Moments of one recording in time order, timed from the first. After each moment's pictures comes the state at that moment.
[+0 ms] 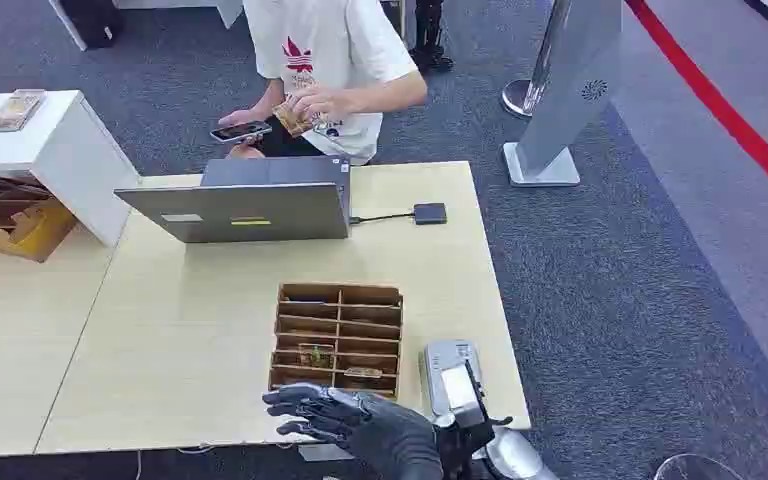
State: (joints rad) left arm -0.01 -0.01 -0.30 -0.17 0.39 0.04 0.07; right arm -0.17 -0.10 0.78 -1.50 -0.61 0.67 -0.24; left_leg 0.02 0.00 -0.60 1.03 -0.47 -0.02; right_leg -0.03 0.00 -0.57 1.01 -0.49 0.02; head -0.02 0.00
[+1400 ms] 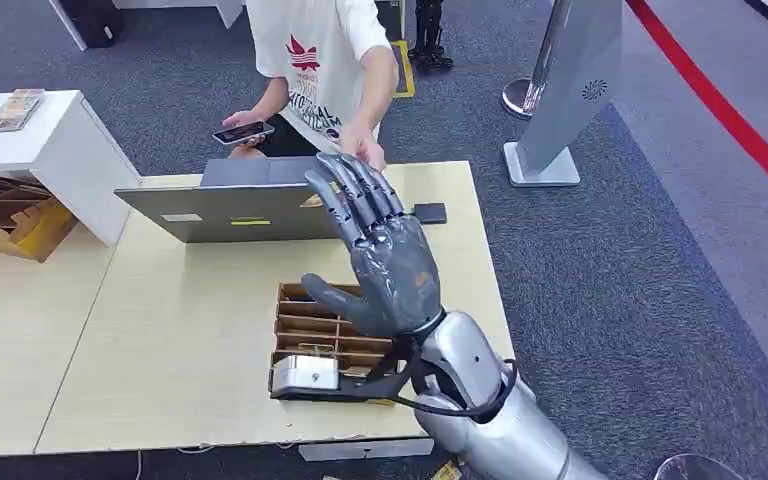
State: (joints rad) left arm -0.02 -0.01 -0.38 -0.17 0.36 0.04 0.11; right arm -0.49 0.04 0.81 -1.48 1.04 -0.49 -0.08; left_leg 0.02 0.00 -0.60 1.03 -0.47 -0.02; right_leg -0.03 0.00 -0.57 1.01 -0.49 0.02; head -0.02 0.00
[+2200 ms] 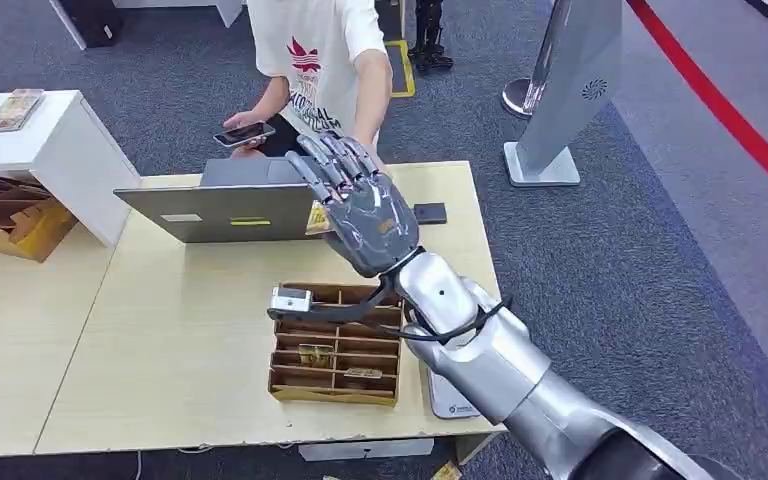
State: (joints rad) left arm -0.03 0.02 -0.44 -0.17 0.32 0.02 0.12; right arm -0.74 0.07 0.85 -1.07 1.21 -0.45 -0.02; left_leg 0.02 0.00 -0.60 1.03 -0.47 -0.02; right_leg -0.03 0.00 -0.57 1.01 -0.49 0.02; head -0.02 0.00
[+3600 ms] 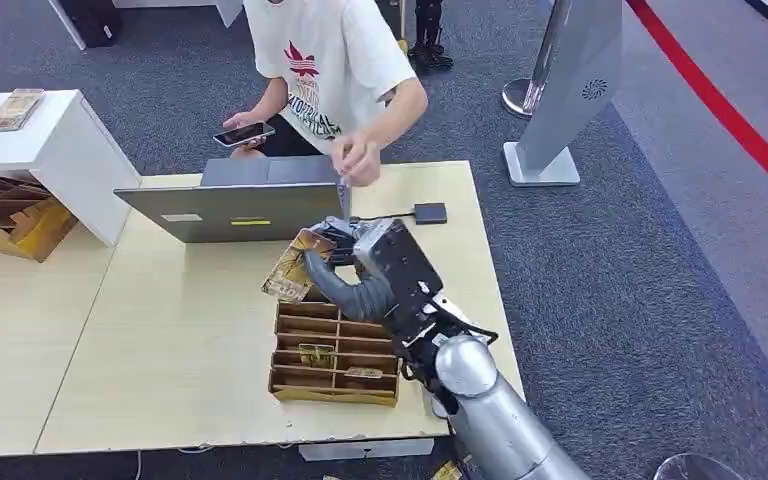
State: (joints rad) left arm 0.00 0.00 -0.42 -0.17 0.44 0.07 0.11; right arm -0.43 0.15 0.63 -1.38 -0.18 -0.01 -0.08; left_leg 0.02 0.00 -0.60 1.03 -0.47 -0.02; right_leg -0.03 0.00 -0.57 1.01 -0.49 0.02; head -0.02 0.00
